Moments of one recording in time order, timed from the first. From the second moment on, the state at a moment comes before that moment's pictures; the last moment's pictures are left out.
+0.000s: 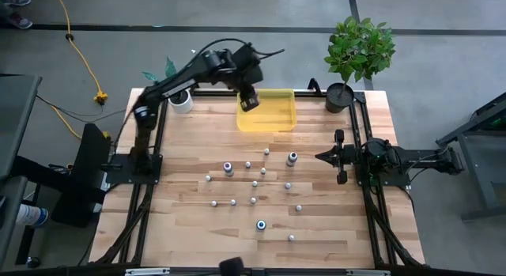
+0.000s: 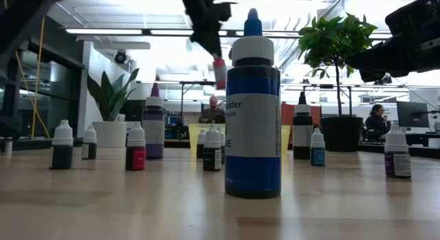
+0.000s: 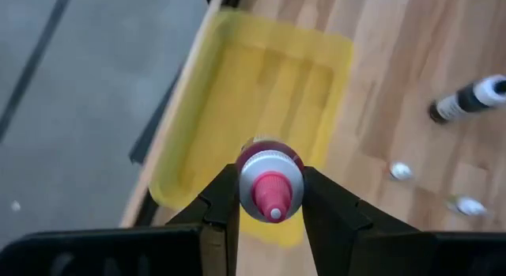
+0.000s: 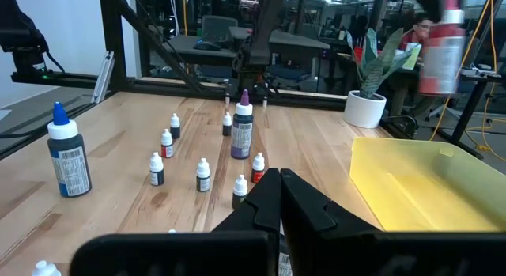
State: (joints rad) left arm 0.45 1.99 2.24 -1.22 -0.04 0.17; right arm -0.03 0.09 0.01 0.03 0.00 -0.09
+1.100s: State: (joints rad) left arm 0.62 2.29 2.34 -1.26 -0.15 -0.39; right arm -0.03 0.09 0.01 0.03 0.00 -0.09
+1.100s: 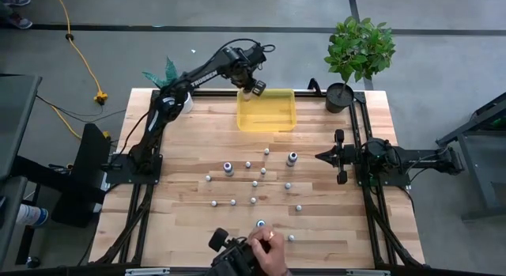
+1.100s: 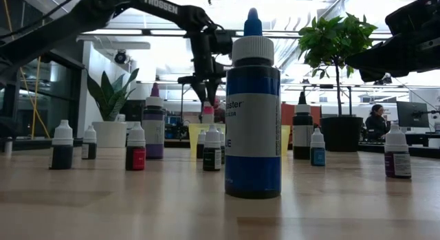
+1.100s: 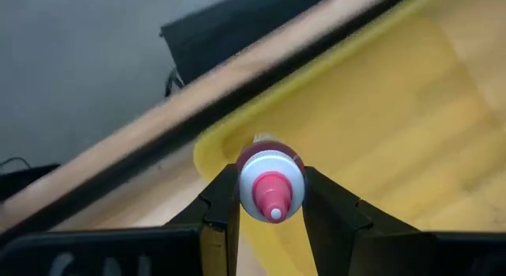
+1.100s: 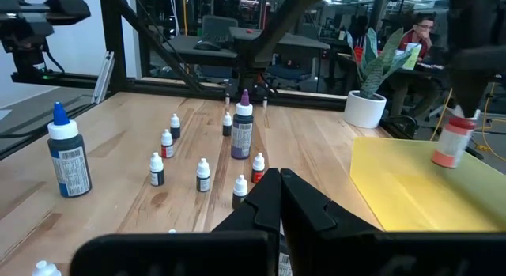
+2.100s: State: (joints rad) left arm 0.64 2.35 2.34 -1.27 -0.14 -0.43; right arm -0.03 0.09 0.01 0.03 0.00 -0.09
